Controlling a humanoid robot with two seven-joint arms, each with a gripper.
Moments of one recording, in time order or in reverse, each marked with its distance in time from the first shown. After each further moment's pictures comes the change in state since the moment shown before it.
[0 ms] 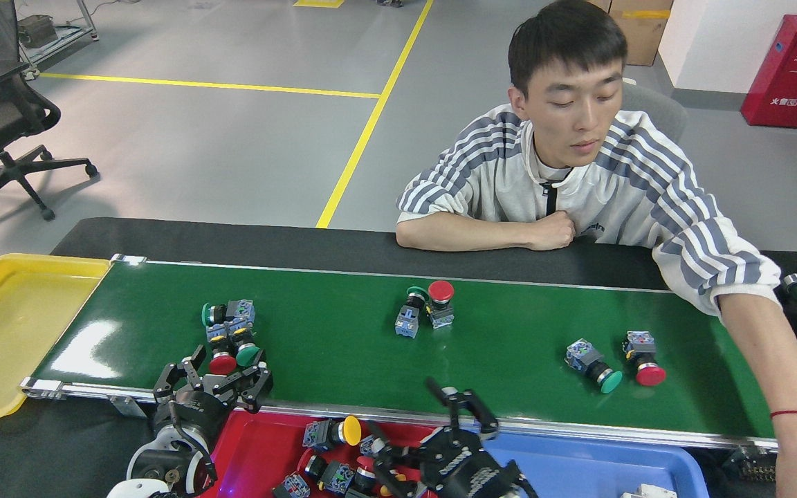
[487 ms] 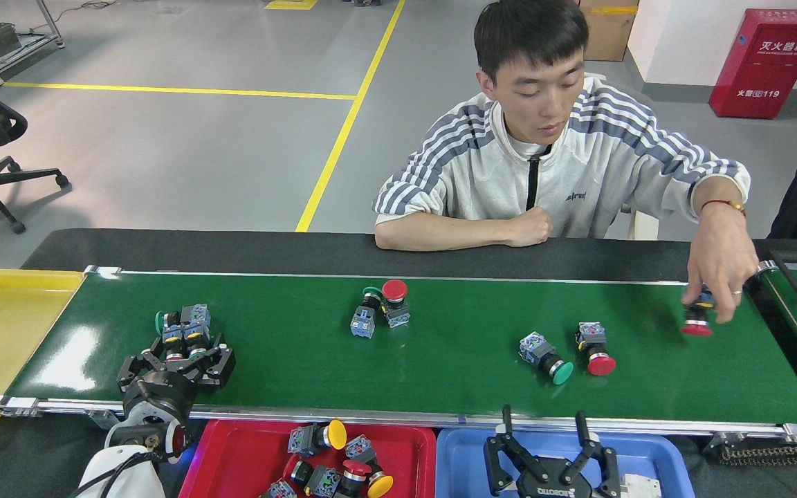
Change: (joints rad) left arm -0.140 0.035 0.028 0.208 0.002 0.096 0.000; right arm 0.142 0.001 -0.077 -0.019 -0.017 0.499 -0.182
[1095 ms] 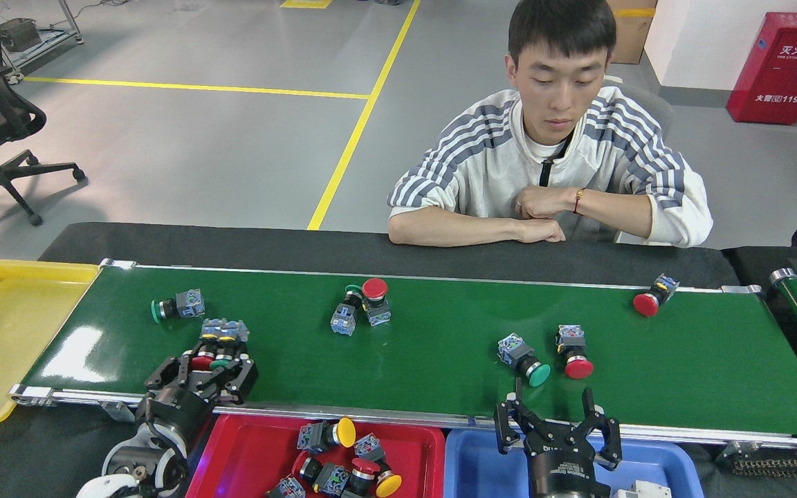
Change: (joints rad) left arm 0.301 -0.004 -0.010 -0.410 0.146 -0.583 0.011; right arm -0.246 -0.002 0.008 0.175 -0.022 0.011 0.209
